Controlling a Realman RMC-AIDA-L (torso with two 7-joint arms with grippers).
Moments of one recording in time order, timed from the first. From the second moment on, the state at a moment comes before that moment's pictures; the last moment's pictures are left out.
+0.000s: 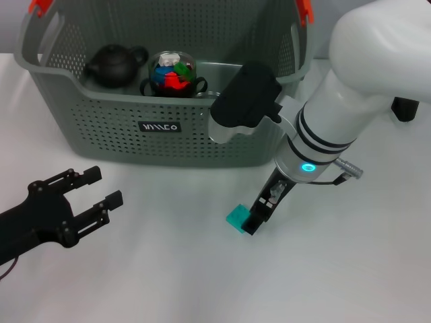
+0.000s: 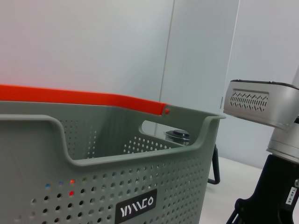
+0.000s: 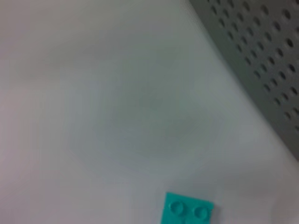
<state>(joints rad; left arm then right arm) -0.33 -2.16 0.06 0.63 2.22 1.77 -0.95 1.06 2.11 -1.87 -0.73 -2.39 -1.16 2.70</state>
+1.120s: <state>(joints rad) -0.33 -2.16 0.06 0.63 2.22 1.77 -0.95 1.06 2.12 -1.92 -0.79 -2.37 -1.19 2.71</state>
